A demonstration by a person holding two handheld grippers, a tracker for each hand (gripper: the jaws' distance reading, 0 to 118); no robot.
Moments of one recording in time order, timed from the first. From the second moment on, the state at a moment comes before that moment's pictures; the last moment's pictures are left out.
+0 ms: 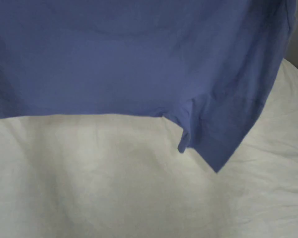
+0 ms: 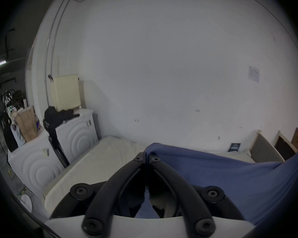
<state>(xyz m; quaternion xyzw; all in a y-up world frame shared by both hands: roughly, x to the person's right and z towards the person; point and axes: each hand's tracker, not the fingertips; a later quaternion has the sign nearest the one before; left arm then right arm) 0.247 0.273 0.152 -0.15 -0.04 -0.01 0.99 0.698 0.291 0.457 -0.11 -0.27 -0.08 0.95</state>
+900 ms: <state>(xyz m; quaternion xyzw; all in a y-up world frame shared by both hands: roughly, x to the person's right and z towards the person) 0.292 0.022 0.062 -0.21 -0.02 0.00 0.98 0.778 0.093 0.262 -0.22 -0.30 -0.15 0.92</state>
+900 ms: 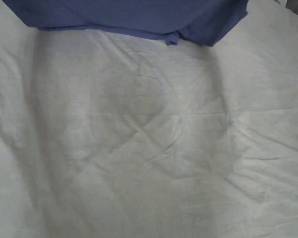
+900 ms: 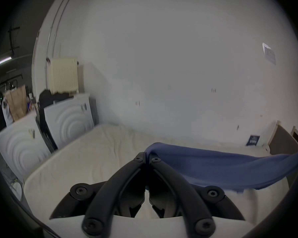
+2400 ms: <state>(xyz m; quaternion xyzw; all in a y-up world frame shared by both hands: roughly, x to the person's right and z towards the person) 0.122 -0.214 0.492 -0.35 -0.06 -0.04 0.93 0.664 -0.177 0.712 -0.35 -0.24 -0.11 0.90</state>
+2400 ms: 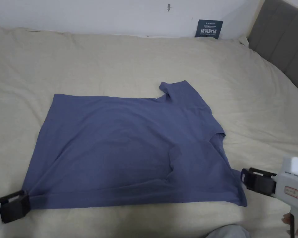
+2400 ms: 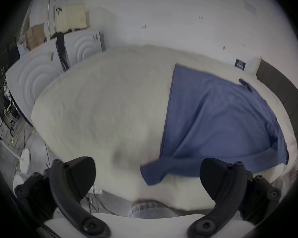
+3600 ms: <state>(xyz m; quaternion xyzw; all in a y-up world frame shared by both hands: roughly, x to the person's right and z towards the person) 0.214 -0.112 0.528 -0.13 -0.17 -0.05 0.98 0.538 -0.087 0.681 -0.10 -0.18 -0.04 0.98</state>
